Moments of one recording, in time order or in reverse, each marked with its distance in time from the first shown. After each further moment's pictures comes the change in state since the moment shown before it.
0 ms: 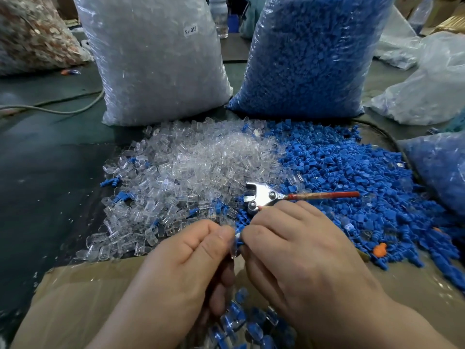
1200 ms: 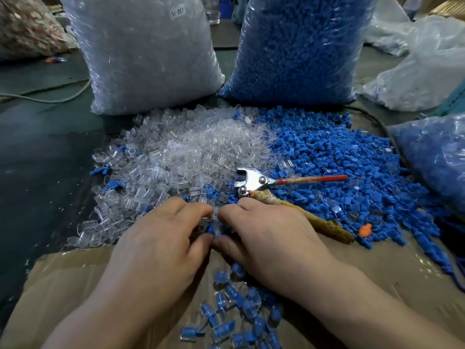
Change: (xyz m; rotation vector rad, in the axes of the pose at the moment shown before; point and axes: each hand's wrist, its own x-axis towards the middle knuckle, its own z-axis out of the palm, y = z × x) left_hand 0.016 -0.022 -0.017 1.118 0.156 0.202; right_hand 0.007 0.003 0.031 0.015 -0.285 0.198
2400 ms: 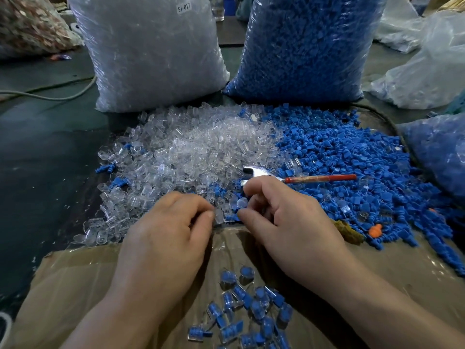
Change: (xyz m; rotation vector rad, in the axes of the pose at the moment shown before) left_hand 0.001 0.005 0.006 -0.204 0.213 -0.082; right_hand -0.006 0.010 -0.001 0.516 0.135 0.293
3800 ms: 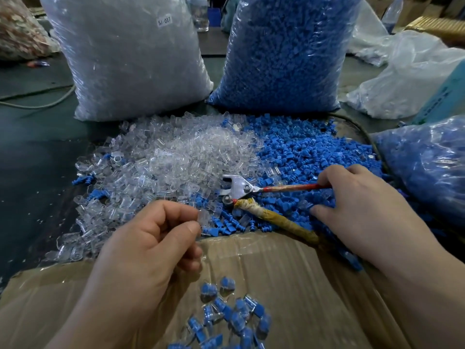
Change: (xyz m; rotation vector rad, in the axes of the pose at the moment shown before) left_hand -0.001 0.007 -0.003 -0.848 -0.154 -0.306; right_hand 0.001 0.036 -0.080 -0.673 0.080 0.326
